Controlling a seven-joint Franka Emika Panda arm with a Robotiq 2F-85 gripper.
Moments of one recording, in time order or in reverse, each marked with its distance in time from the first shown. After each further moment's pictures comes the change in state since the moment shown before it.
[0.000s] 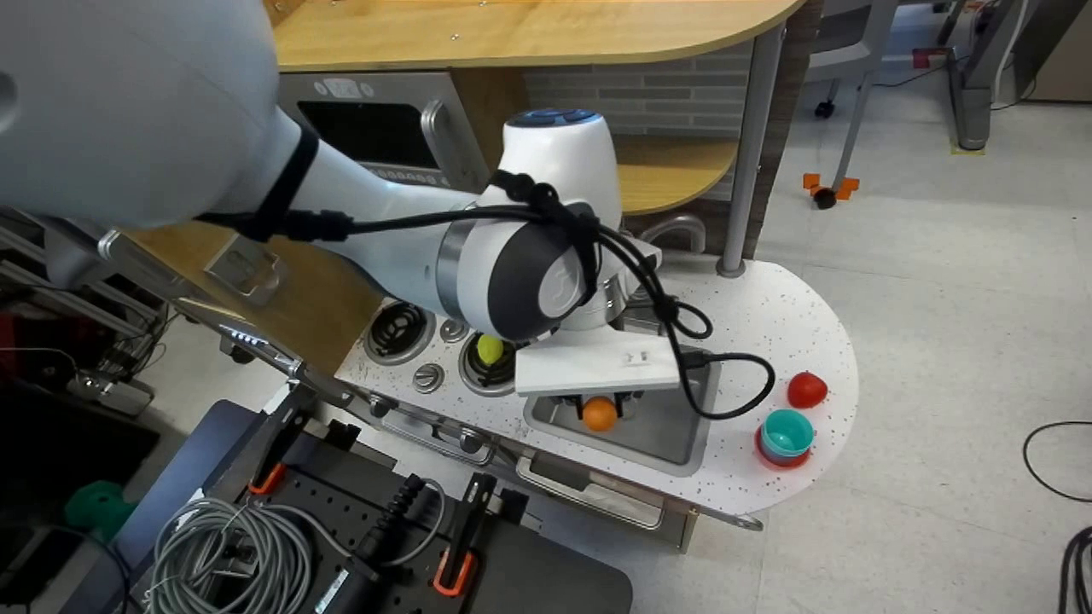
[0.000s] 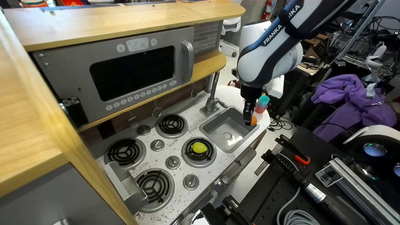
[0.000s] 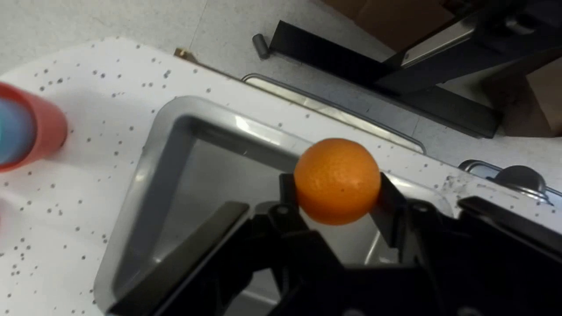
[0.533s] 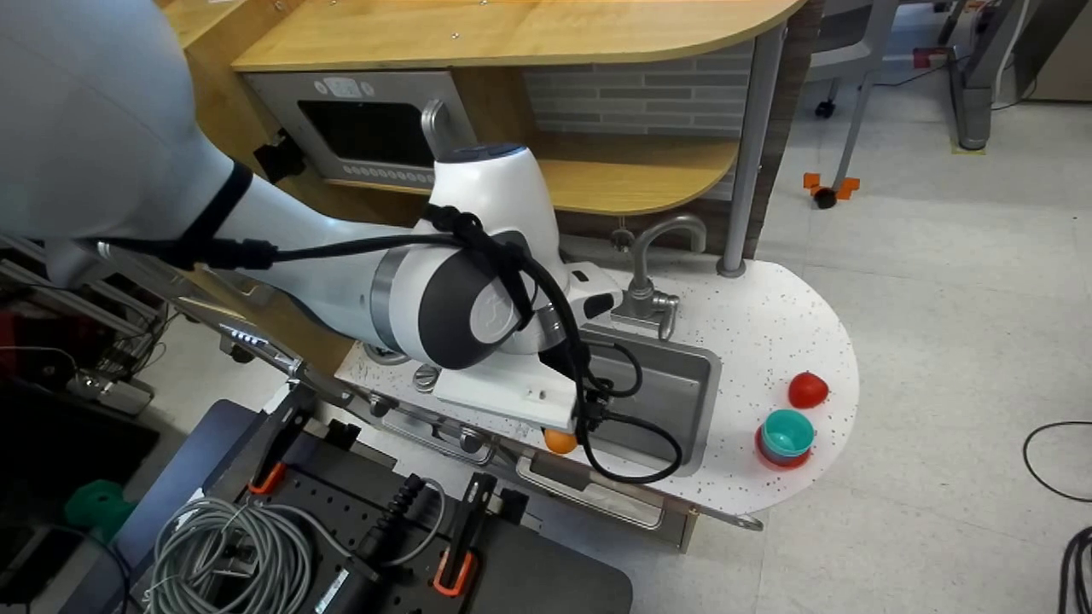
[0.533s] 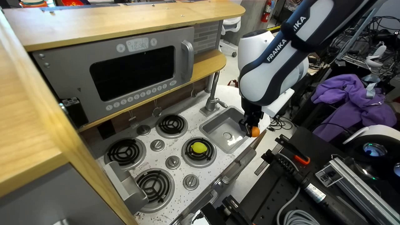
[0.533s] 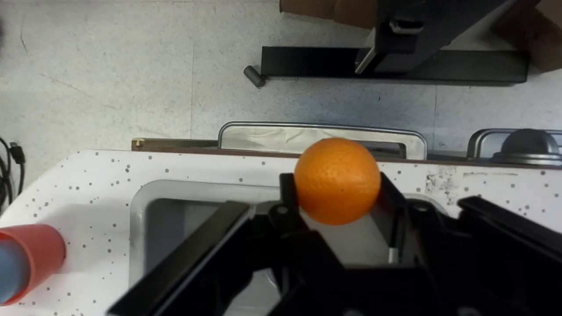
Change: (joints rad) arm 0.138 -0.045 -0.076 -0.145 -0.002 0.076 0.428
